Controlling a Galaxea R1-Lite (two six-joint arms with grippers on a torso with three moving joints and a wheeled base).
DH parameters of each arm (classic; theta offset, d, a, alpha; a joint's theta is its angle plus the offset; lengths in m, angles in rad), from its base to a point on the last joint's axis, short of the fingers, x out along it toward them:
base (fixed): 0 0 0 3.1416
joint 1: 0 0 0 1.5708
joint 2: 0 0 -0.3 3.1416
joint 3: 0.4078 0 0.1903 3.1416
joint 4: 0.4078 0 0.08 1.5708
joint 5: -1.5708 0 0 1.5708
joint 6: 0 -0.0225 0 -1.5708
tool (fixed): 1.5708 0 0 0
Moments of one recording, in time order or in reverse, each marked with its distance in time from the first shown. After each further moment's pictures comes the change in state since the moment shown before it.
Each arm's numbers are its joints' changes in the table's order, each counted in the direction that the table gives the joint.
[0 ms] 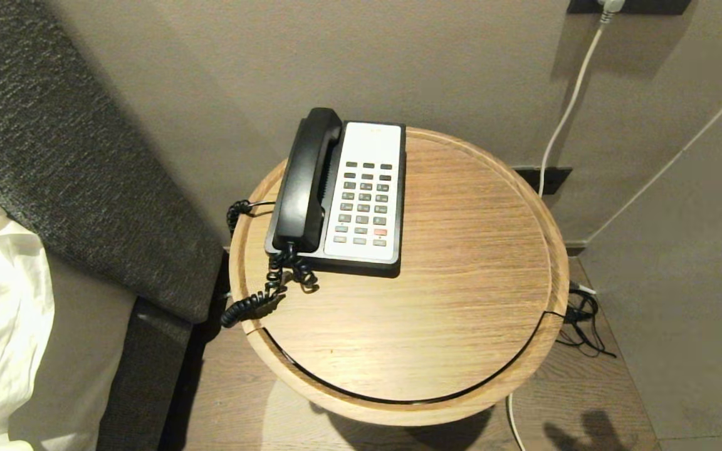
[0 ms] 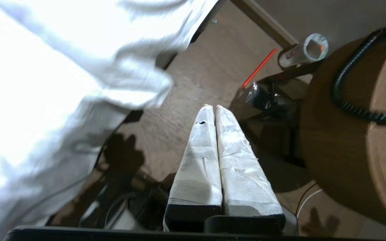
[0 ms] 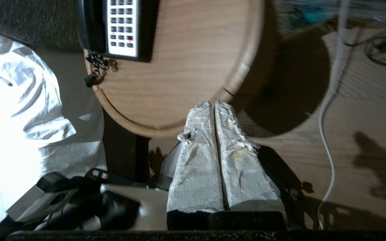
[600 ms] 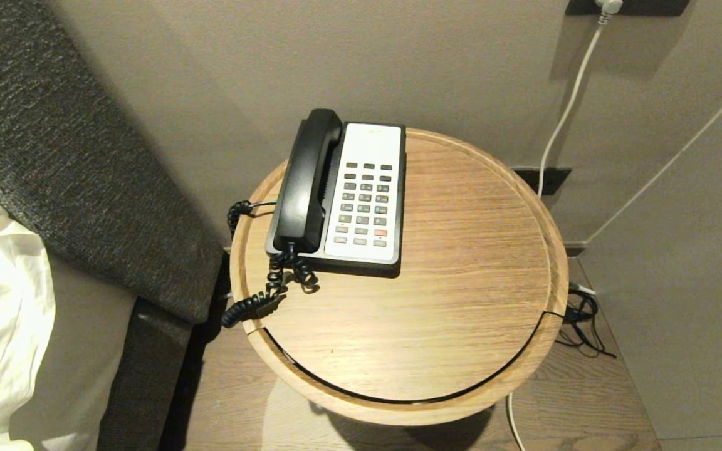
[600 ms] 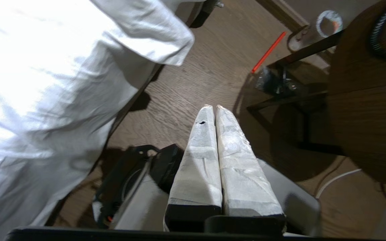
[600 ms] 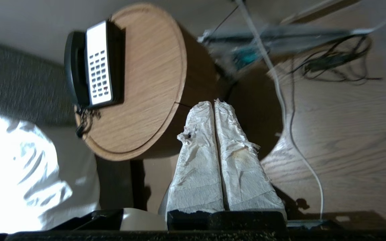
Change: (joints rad) left arm -0.093 -0.282 -0.194 0.053 -0.089 -0.091; right arm 0.410 -0.404 -0.003 0.165 0.079 0.018
